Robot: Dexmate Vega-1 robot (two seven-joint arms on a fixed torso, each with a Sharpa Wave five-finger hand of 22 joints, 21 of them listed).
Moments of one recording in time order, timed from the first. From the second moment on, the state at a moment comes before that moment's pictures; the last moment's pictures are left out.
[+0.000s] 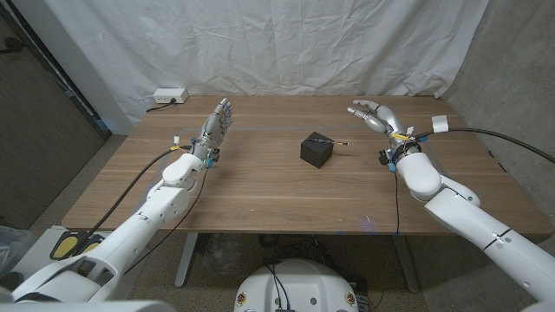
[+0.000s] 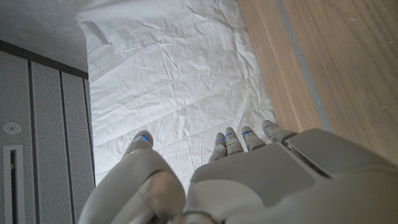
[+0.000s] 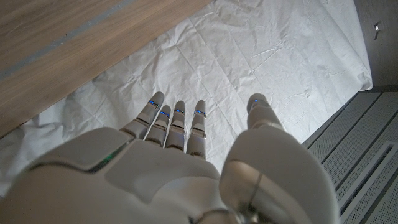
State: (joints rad) left arm 0.83 0.54 0.36 -1.30 -0.64 -0.31 -0.06; left_hand 0.25 -0.10 0.25 0.04 0.36 -0.06 -0.02 0.20 0.18 -0.04 -0.08 0.20 0.18 -0.10 -0.04 0.18 0.18 -0.11 -0.03 0.20 0.18; right arm -1.08 -0.78 -0.32 -1.90 0.07 0.00 -0.36; right_hand 0.52 -0.06 0.34 -0.17 0.20 0.40 -0.02 0.24 0.20 0.26 0.07 0.22 0.19 0.14 0.03 0.20 0.18 0.10 -0.03 0.56 0.17
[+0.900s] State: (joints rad) left arm 0.82 0.54 0.37 -1.29 -0.64 -0.31 -0.07; left_hand 0.26 -0.10 0.25 0.03 0.36 -0.06 -0.02 0.20 0.18 -0.04 -0.08 0.20 0.18 -0.10 -0.04 0.18 0.18 -0.11 -0.03 0.20 0.18; right arm -1.07 -0.80 -0.35 -1.96 -0.01 -0.11 -0.37; right_hand 0.58 -0.05 0.34 -0.18 0.22 0.42 -0.04 0.24 0.20 0.27 0.06 0.22 0.19 0.14 0.03 0.20 0.18 0.10 -0.03 0.53 0.17
